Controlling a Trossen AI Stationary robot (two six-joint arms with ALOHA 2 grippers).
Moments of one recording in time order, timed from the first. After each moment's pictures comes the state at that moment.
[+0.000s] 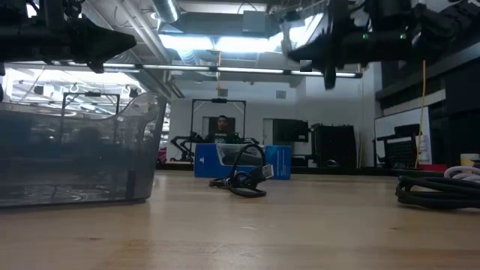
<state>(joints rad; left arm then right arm) 0.03 0.14 0.01 0.40 -0.25 0.06 -0.27 1.19 0.47 0.73 -0.08 0.34</state>
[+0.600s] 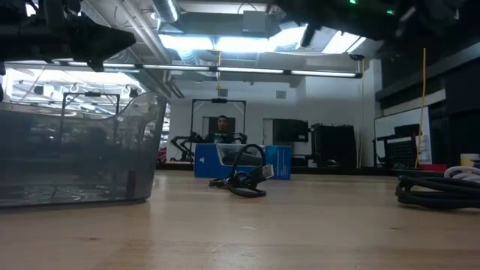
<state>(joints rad) 0.03 0.14 0.01 0.42 -0.25 0.06 -0.07 1.41 0.62 1.14 -0.01 0.09</state>
